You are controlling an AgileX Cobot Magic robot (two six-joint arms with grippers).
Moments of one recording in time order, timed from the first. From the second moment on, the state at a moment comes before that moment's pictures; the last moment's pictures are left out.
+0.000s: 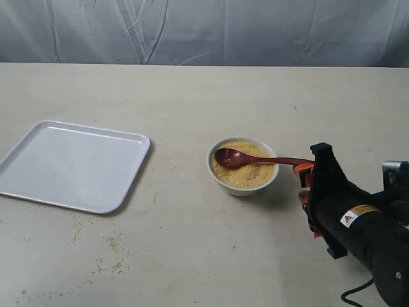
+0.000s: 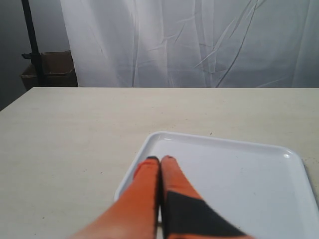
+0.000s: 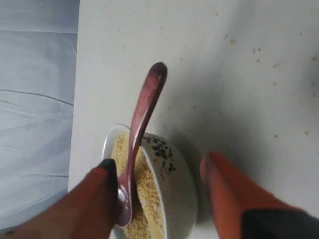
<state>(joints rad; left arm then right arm) 0.01 0.01 0.00 0.05 0.23 -0.03 0.79 1.62 -0.24 0.69 -0.79 1.18</state>
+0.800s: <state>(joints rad) 0.01 0.01 0.00 0.05 0.23 -0.03 0.72 1.92 -0.42 0.67 -0.98 1.21</state>
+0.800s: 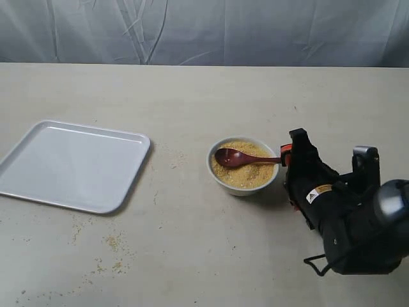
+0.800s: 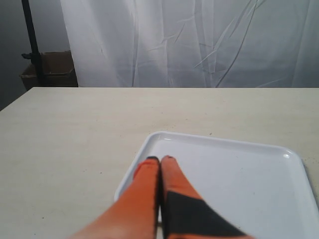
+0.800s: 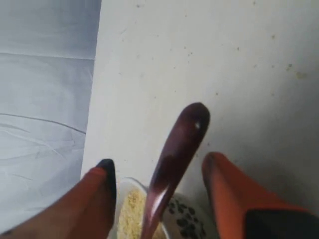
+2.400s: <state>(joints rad) 0.01 0.01 0.00 0.05 0.23 -0.03 0.71 1.68 -0.47 0.51 -1.06 -0.09</state>
